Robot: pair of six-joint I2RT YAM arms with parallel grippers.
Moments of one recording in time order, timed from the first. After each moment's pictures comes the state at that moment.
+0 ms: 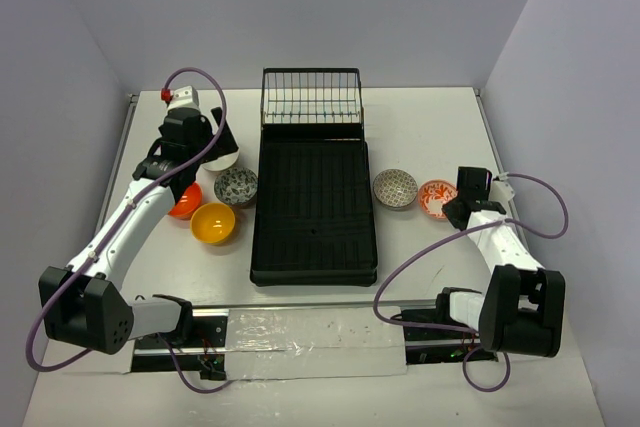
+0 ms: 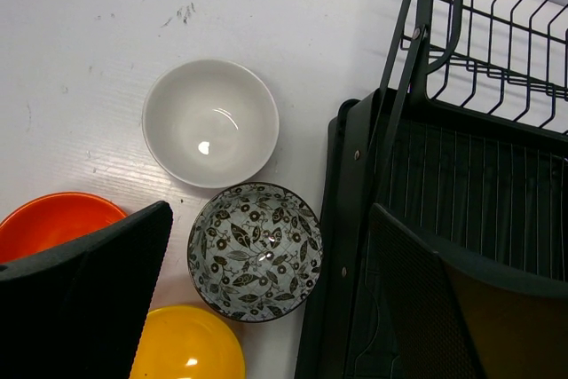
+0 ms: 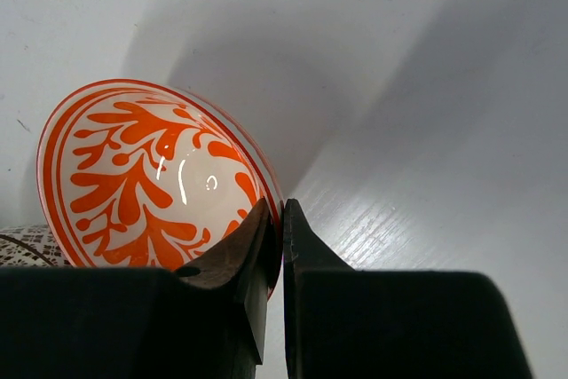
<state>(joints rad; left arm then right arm) -0.27 1.27 1.08 -0.33 -0.23 -0.43 -0.15 1.16 0.58 -0.39 0.30 0.84</state>
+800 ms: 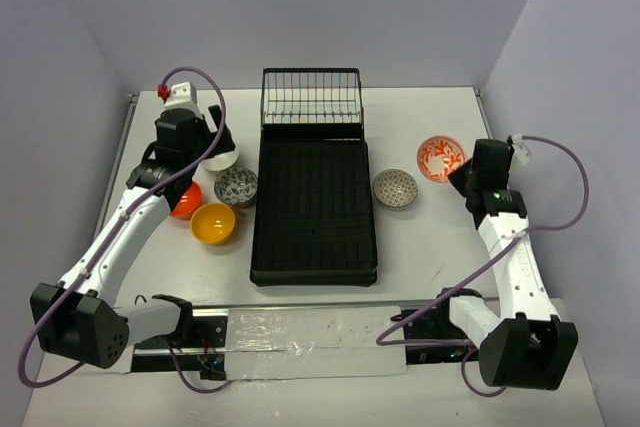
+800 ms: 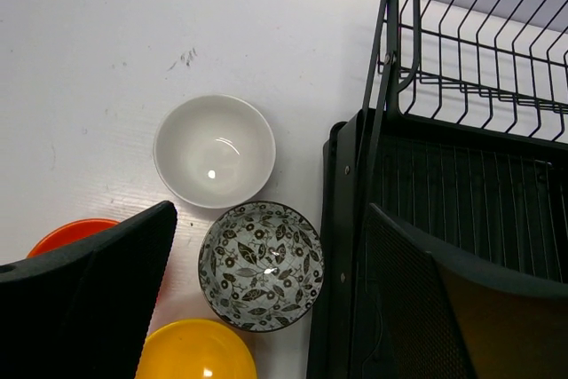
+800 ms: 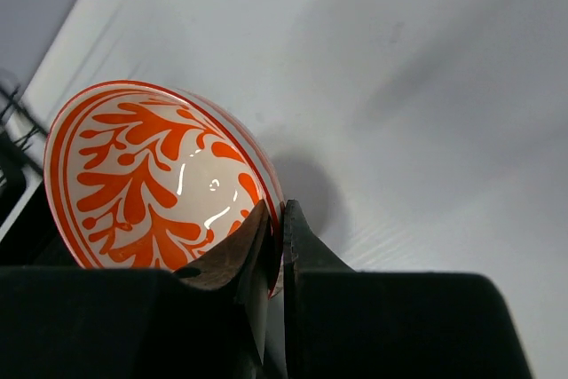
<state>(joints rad) -0.28 1.20 1.07 -0.29 -0.25 -0.35 -0.12 0.98 0.82 -0.50 0.20 0.75</state>
